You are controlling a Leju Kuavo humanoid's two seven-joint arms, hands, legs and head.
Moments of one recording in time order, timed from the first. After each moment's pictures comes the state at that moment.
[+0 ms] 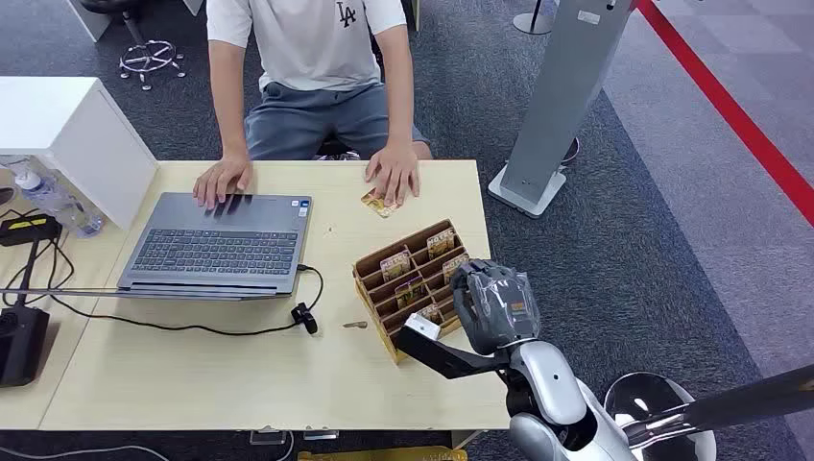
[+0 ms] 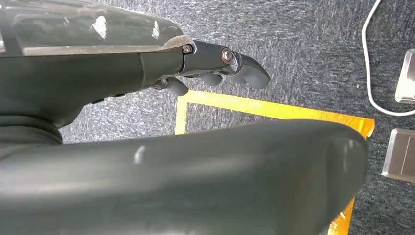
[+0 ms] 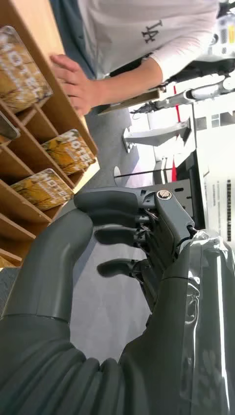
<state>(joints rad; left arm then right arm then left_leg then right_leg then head) -0.09 0.10 -0.71 -0.20 0.85 0.22 -0.17 -0.28 -0.17 0.80 -1.51 1.09 -0.04 0.39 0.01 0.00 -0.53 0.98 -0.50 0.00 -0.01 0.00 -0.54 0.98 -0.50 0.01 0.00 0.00</state>
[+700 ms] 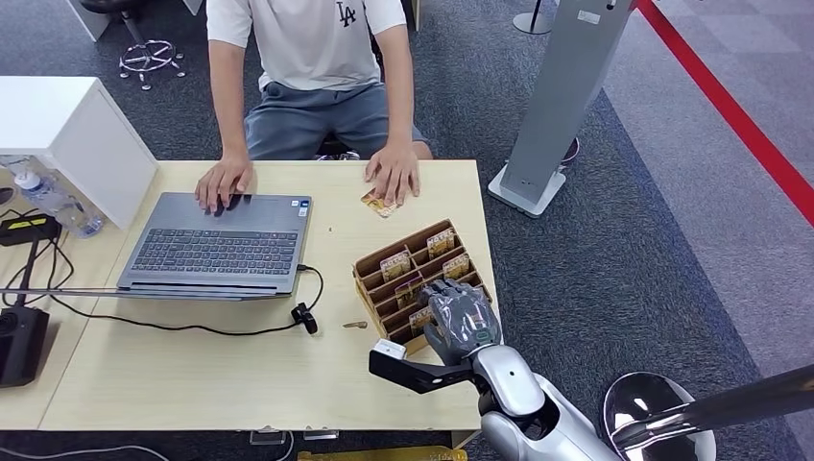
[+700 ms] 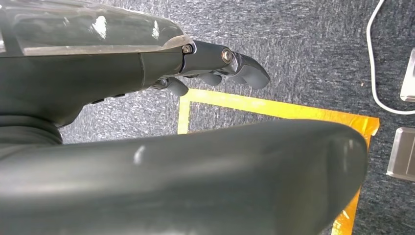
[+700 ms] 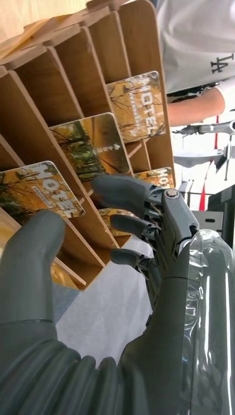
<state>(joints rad) -0.09 0.10 -0.72 -0.20 0.87 0.21 -0.17 -0.33 -0.15 0.88 -1.39 1.07 -0.02 0.34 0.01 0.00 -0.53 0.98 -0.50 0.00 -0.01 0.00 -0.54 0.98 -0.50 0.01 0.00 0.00</state>
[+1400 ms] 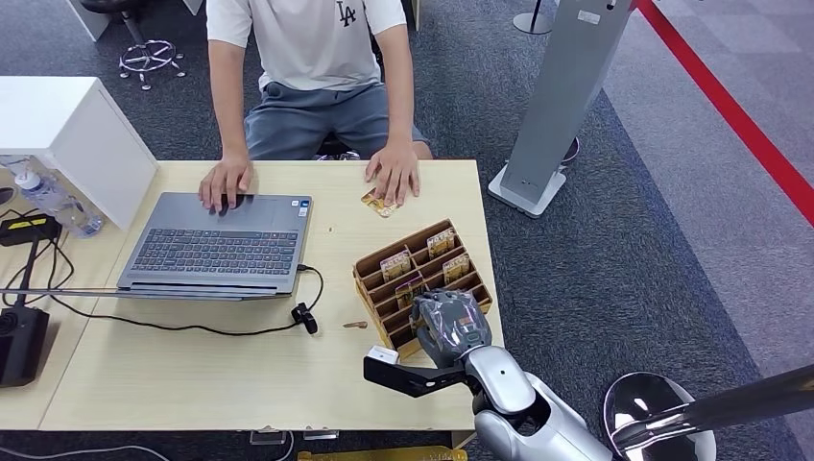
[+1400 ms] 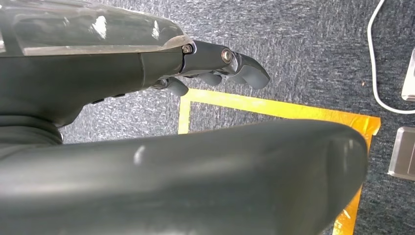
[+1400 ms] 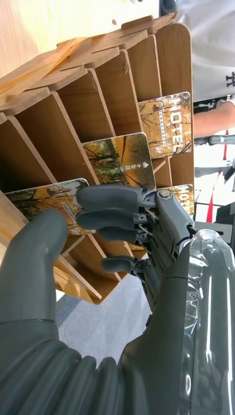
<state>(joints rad) -0.09 0.11 -0.73 -0.20 0.89 0.21 -0.17 -0.33 -0.18 0.87 -1.49 1.07 -0.07 0.36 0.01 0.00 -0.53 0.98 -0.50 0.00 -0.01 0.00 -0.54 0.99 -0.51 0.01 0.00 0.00</state>
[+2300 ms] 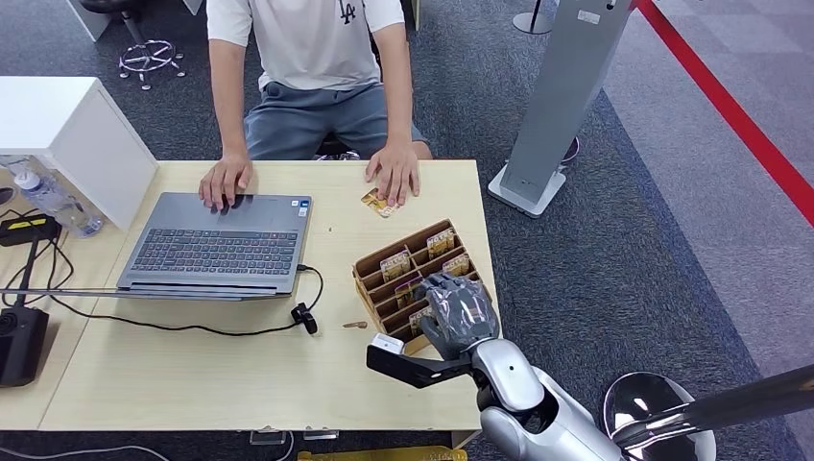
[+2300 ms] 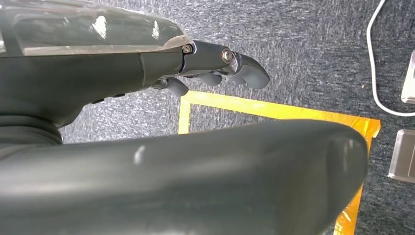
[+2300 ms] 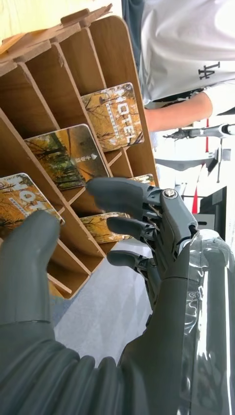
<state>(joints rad) -0.09 0.11 -0.75 -0.20 0.90 0.22 -0.18 -0.34 -0.18 0.86 -1.40 1.02 -0.08 0.36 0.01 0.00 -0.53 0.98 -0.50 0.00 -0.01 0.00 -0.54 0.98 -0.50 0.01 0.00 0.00</state>
